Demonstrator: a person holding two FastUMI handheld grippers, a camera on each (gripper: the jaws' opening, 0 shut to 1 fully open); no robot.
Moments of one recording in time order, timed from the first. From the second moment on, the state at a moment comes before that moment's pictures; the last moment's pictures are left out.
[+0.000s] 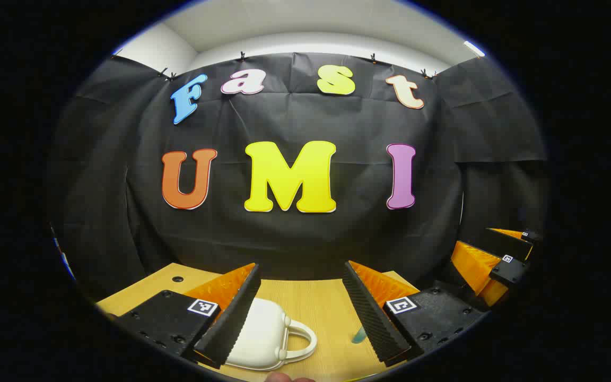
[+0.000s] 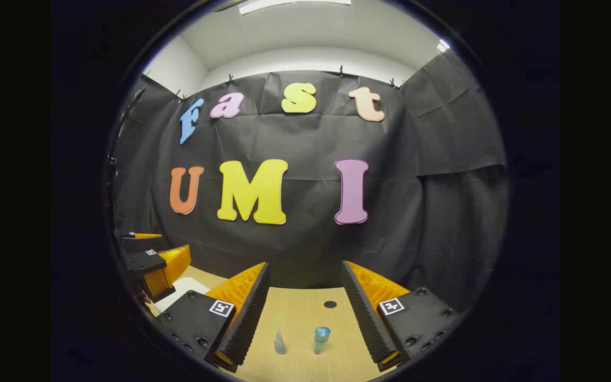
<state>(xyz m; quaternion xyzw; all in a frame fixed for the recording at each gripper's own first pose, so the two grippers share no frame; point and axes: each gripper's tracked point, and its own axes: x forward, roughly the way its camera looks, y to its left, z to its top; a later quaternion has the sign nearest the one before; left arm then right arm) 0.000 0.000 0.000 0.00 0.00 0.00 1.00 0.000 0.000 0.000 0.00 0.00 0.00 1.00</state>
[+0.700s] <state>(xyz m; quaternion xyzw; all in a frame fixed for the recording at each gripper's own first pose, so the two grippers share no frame) 0.006 -0.009 -0.010 0.01 0.01 0.00 1.00 0.016 -0.014 -0.012 0.00 0.02 0.00 1.00</state>
